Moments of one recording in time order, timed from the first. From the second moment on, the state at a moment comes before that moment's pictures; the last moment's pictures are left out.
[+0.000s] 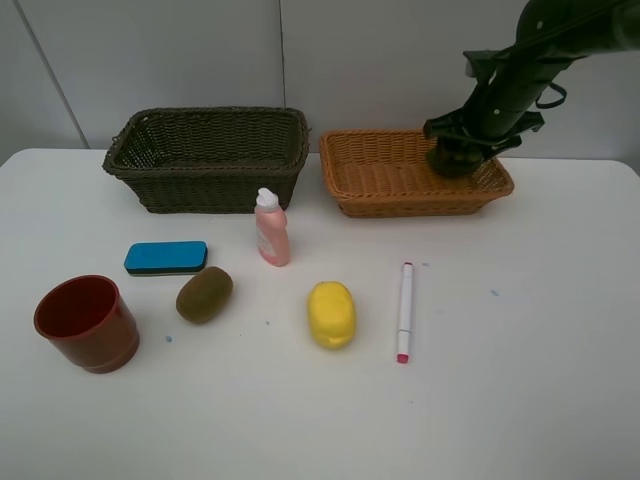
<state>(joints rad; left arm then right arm) 0.01 -0.01 -0.50 0.01 1.07 -0.06 0.15 2.10 -1.61 -0.06 0.75 -0.02</state>
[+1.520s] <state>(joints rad) 0.01 -0.01 -0.50 0.01 1.07 -0.06 0.15 2.15 -1.61 -0.06 0.73 -0.02</state>
